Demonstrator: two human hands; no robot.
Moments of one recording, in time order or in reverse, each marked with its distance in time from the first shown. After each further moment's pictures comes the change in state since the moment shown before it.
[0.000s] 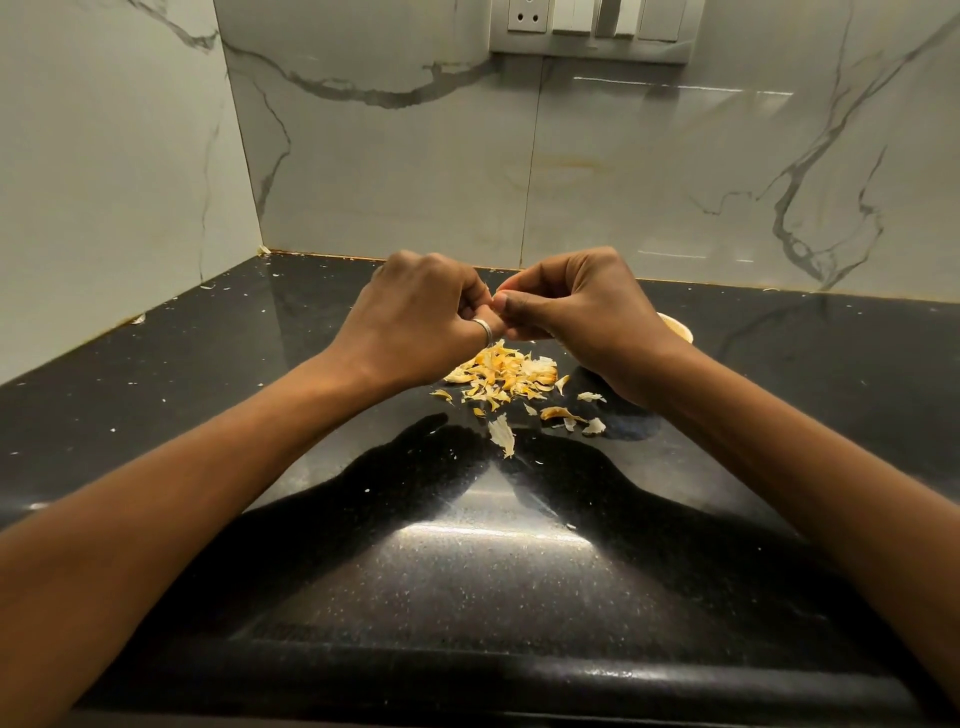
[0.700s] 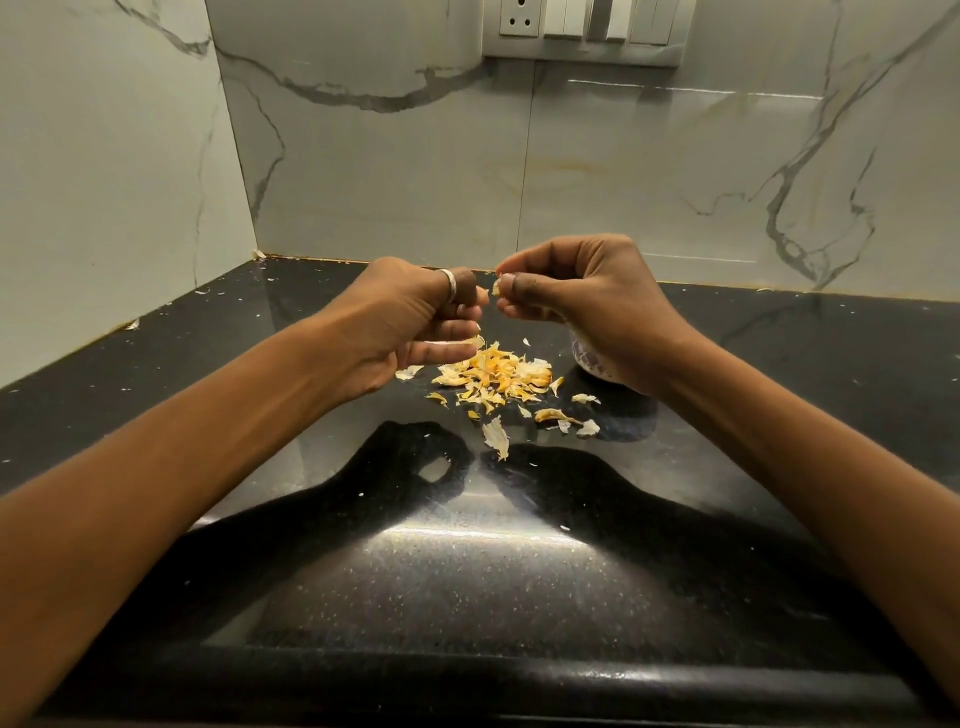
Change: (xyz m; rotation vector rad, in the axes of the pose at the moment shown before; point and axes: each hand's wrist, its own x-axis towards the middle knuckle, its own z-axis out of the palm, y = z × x) left_hand 0.006 0.011 -0.016 -1.057 -0.199 -0.813; right_hand -0.001 -0.006 -0.013 0.148 -0.023 -0.034
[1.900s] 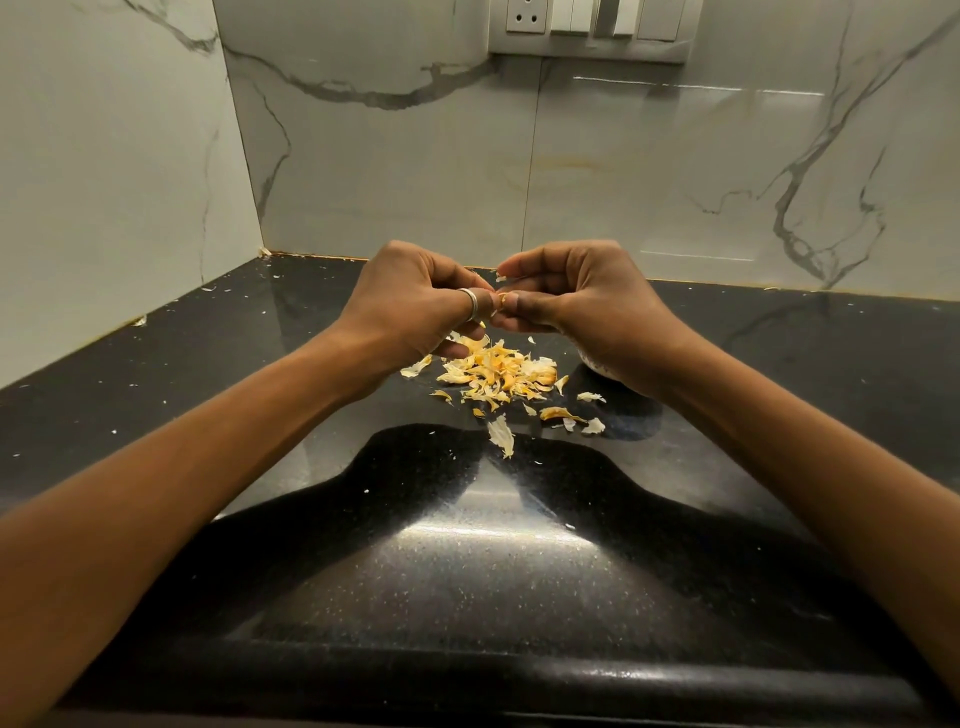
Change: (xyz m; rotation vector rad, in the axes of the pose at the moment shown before) left_hand 0.007 -0.010 -0.001 0.436 0.101 0.350; right_hand 0.004 0.005 0.006 -0.059 -0.038 0.052
